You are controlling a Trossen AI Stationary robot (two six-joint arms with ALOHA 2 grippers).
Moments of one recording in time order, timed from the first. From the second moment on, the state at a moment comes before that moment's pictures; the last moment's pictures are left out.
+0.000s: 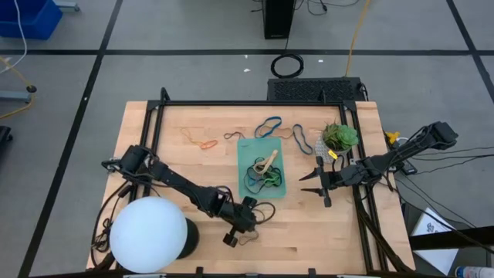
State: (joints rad) left arm -0.39 1.98 1.22 -0.03 0.08 0.07; right arm 0.40 0.67 0.14 0.16 0.29 -0.01
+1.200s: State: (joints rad) left arm 0.00 1.70 1.22 -0.12 -0.18 0.05; right arm 0.40 0.67 0.14 0.16 0.29 -0.03
